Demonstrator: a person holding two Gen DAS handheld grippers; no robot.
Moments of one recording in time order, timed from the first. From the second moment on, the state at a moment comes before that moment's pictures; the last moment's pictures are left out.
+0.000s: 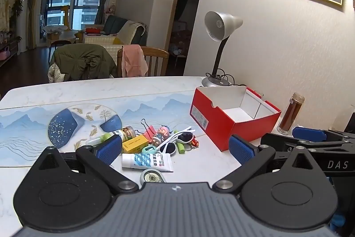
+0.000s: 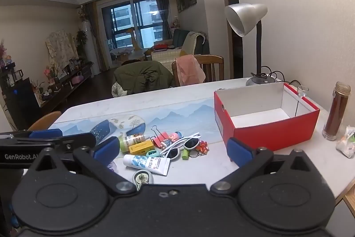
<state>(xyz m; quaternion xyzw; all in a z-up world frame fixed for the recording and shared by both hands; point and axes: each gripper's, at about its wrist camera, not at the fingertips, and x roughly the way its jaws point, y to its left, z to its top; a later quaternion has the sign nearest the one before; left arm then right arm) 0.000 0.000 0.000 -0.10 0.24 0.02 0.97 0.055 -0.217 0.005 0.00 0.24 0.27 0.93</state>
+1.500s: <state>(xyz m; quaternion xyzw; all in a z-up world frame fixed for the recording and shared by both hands) -0.001 0.006 -0.002 -0.09 0.25 0.04 0.96 0.056 -0.209 -0.001 0.00 0.25 0.27 0.93</state>
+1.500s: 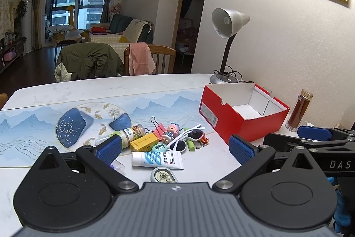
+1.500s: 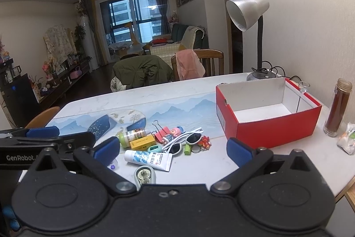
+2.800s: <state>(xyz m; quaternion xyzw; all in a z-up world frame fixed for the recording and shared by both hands) 0.091 0.120 -0.130 -0.12 0.38 0.18 0.90 0.114 -0.106 -0.097 -0.12 0.39 0.36 0.84</state>
